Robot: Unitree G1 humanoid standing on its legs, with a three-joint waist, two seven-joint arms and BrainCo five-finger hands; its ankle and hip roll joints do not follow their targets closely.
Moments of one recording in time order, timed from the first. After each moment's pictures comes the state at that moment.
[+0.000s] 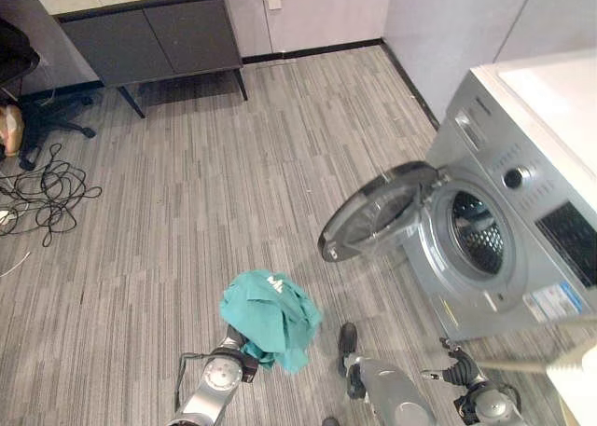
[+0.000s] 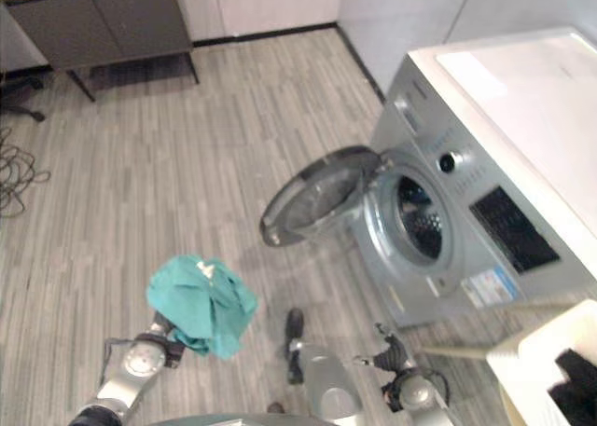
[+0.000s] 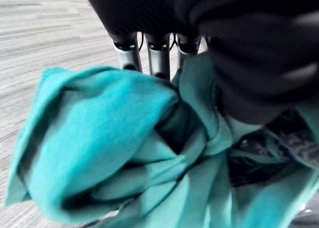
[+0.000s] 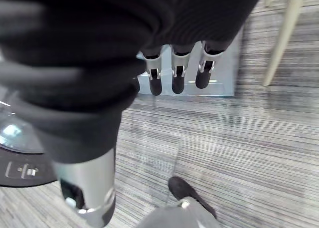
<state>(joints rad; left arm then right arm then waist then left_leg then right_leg) 0.04 0.35 -0.30 0.52 0.02 -0.09 0.08 0.13 -0.37 0.23 0.65 -0.15 -0.03 -0.09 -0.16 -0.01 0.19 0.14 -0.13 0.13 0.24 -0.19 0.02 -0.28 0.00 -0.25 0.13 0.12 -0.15</state>
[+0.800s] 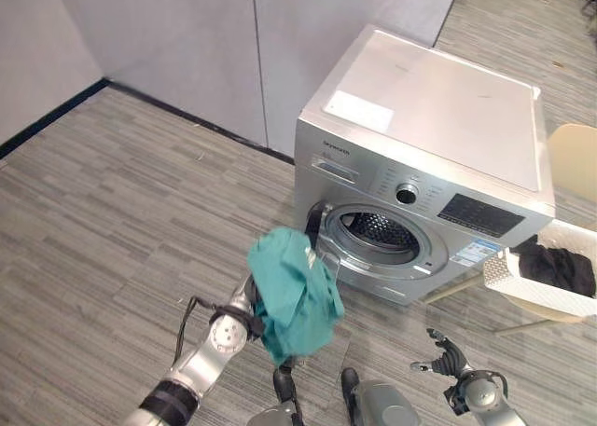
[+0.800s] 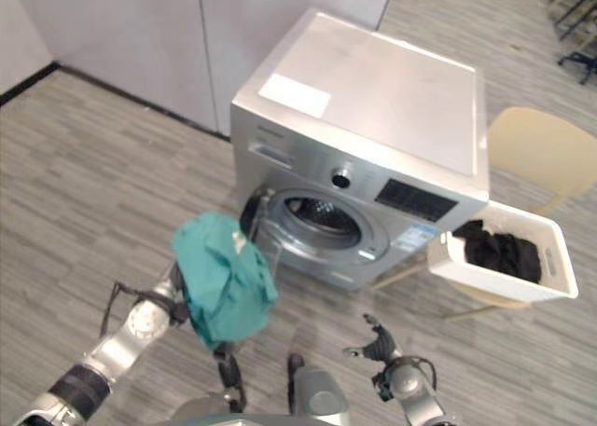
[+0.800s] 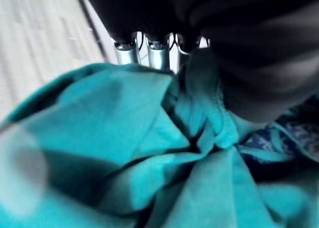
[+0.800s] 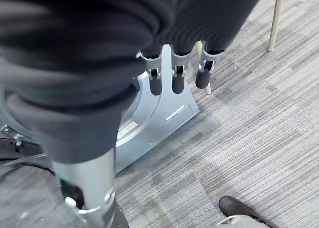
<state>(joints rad) -0.11 0.53 -0.41 0.23 0.13 -0.11 0.09 0.07 -0.35 0.29 0.64 -0.16 -0.05 -0.08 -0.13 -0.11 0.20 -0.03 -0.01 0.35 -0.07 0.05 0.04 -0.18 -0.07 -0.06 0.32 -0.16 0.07</state>
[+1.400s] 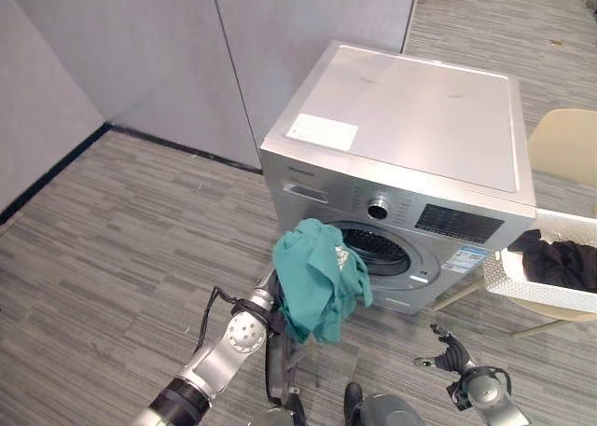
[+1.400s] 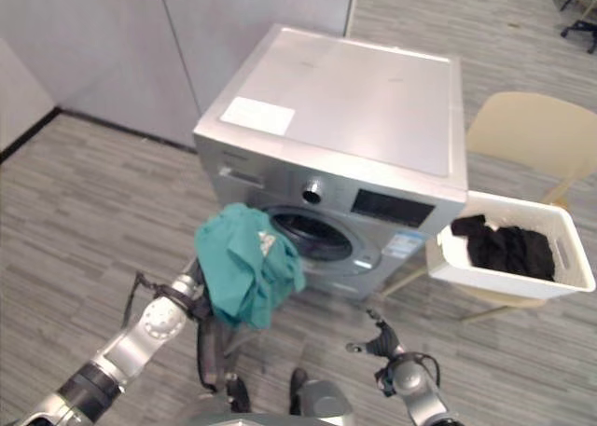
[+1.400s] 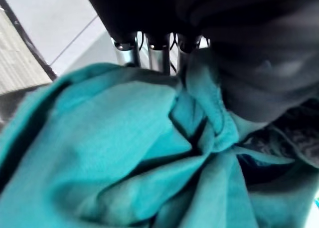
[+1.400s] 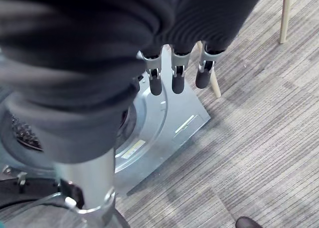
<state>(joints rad) -0.14 0.47 -0.50 0.17 0.17 -0.15 0.06 0.07 -0.38 0.26 0.66 -0.15 -0.05 -0.09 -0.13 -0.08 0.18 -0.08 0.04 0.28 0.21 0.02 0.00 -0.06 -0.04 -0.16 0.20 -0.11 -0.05</state>
